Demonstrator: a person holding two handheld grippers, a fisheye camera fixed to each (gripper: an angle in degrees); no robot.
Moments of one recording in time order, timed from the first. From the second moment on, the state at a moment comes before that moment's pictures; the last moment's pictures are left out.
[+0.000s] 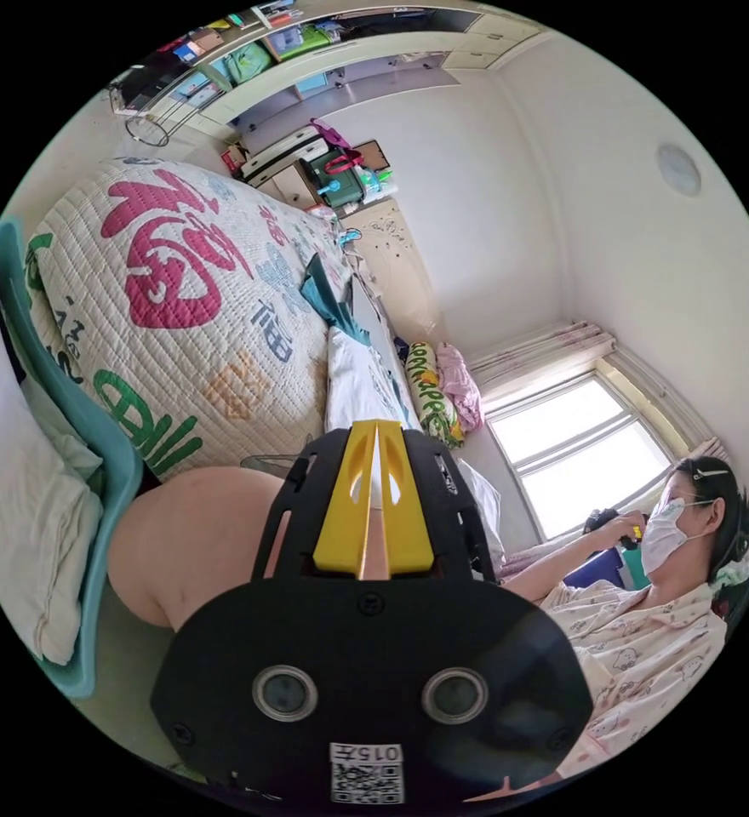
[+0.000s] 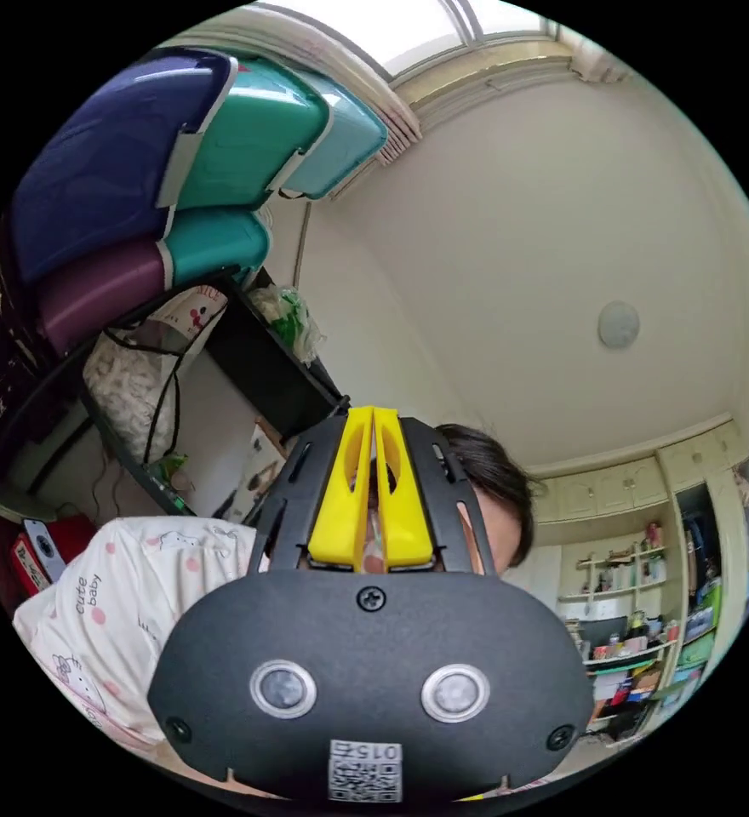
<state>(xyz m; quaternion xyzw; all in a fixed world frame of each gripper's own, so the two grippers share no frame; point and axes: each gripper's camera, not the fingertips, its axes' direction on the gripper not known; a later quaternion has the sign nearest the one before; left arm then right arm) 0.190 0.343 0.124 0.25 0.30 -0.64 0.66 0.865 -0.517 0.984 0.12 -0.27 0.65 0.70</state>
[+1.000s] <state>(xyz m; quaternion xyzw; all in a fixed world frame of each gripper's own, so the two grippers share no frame) 0.113 -0.224 0.373 0.19 0.43 -0.38 0.80 0.841 0.465 1.111 -0.89 0.27 0.26 0.27</state>
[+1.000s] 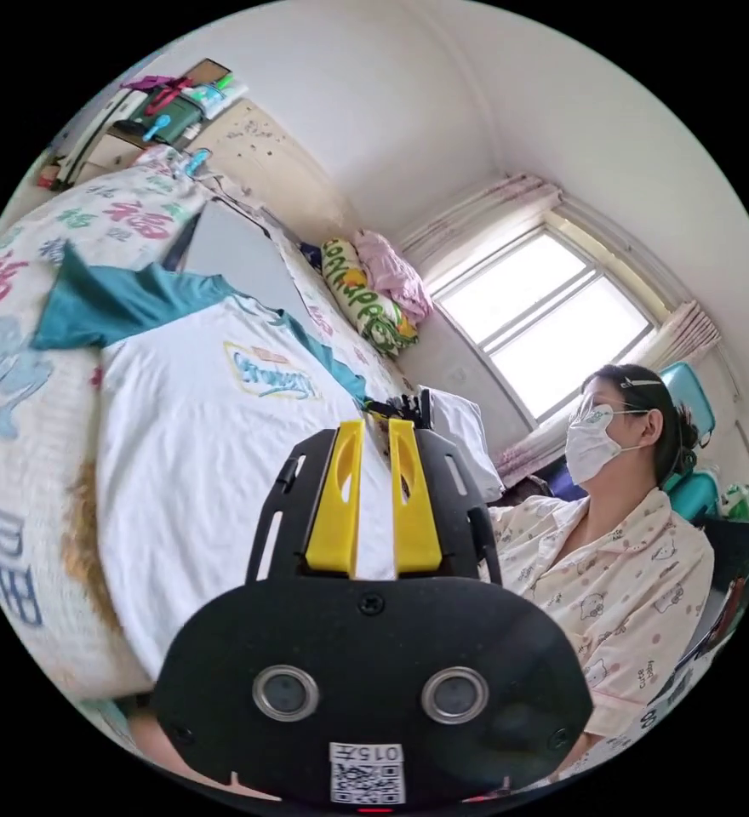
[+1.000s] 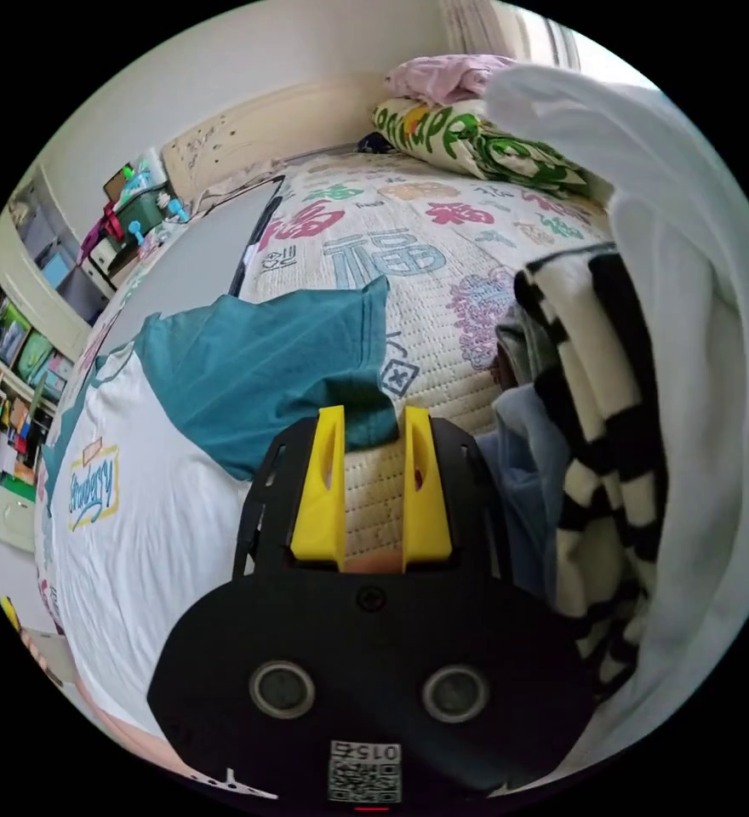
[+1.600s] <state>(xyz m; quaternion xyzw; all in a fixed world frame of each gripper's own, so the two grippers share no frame) 0.271 -0.968 0.789 -0.06 0.43 -0.19 0.88 0.863 0.494 1.184 -0.83 0.26 0.37 0.33</state>
